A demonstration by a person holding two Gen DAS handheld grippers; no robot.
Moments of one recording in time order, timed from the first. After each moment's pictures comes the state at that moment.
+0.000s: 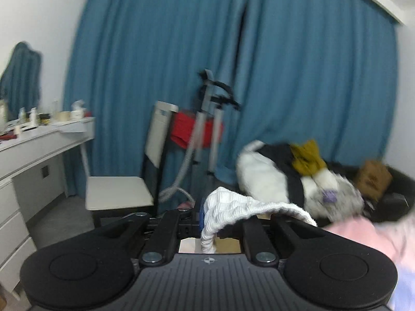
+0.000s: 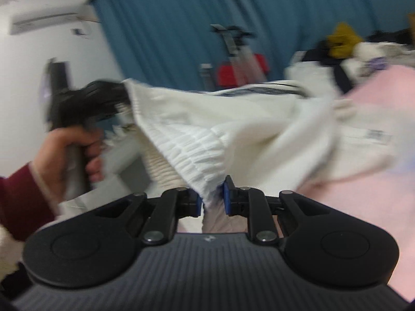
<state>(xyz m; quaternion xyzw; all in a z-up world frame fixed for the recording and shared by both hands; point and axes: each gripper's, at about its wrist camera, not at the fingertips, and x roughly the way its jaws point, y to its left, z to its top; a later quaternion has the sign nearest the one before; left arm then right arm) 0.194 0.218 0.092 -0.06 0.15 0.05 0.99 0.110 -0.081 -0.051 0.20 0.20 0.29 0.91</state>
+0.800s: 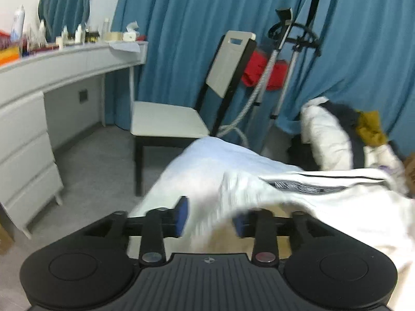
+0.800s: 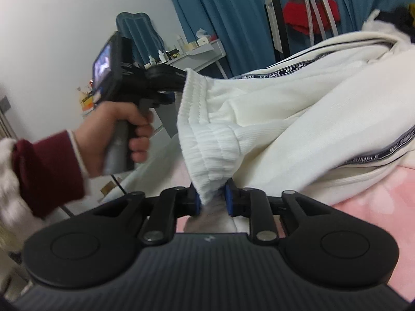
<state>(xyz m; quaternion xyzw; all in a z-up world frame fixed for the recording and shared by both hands) 0.220 0.378 -0.045 -0.14 0.28 0.12 0.94 0.174 0.032 -0.107 0.09 0.29 0.39 0.87</state>
